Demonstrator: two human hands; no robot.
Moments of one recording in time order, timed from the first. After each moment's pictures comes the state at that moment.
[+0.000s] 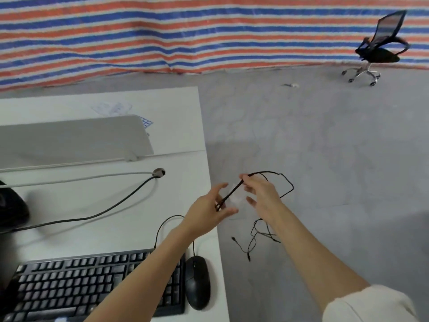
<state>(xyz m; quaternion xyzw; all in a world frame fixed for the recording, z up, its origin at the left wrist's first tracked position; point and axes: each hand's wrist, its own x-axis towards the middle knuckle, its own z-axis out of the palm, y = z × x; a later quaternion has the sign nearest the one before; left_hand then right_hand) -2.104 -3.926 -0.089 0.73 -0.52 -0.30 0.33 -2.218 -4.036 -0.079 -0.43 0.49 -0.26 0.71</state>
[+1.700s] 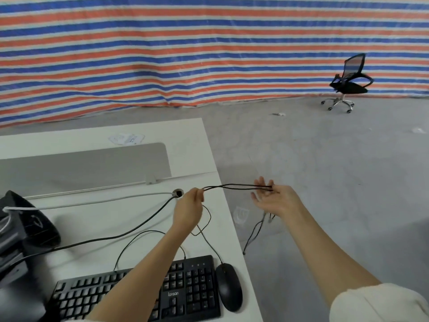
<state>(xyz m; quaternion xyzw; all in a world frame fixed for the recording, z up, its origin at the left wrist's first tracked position) -2.024 -3.861 -0.041 0.82 -0.42 -0.15 0.36 -2.200 -3.985 -0.013 -0.07 0.39 -0.35 0.85</state>
